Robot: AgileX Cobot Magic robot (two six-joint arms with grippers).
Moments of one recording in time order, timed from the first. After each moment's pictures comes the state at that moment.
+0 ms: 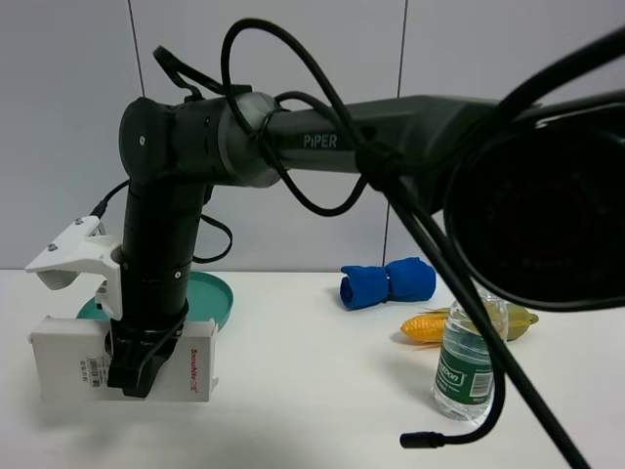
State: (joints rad) left arm 0.14 -0.01 -0.51 -0.09 1.06 0.05; right arm 0.91 2.55 -2.33 0.19 1.21 -0.91
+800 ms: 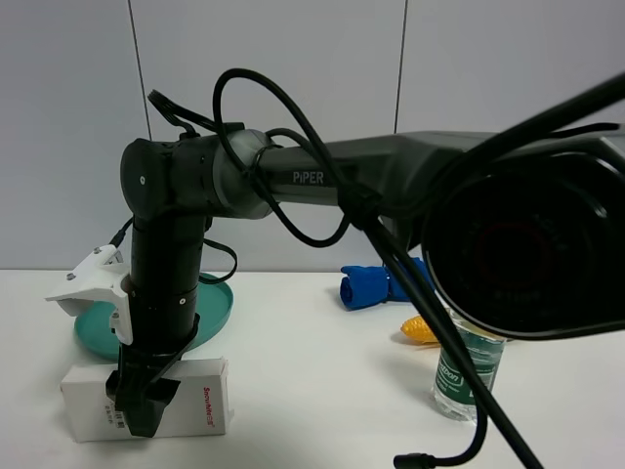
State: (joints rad) left arm 0.14 -0.01 -0.51 -0.09 1.06 0.05; right arm 0.91 2.58 -2.33 0.13 1.19 -0.80
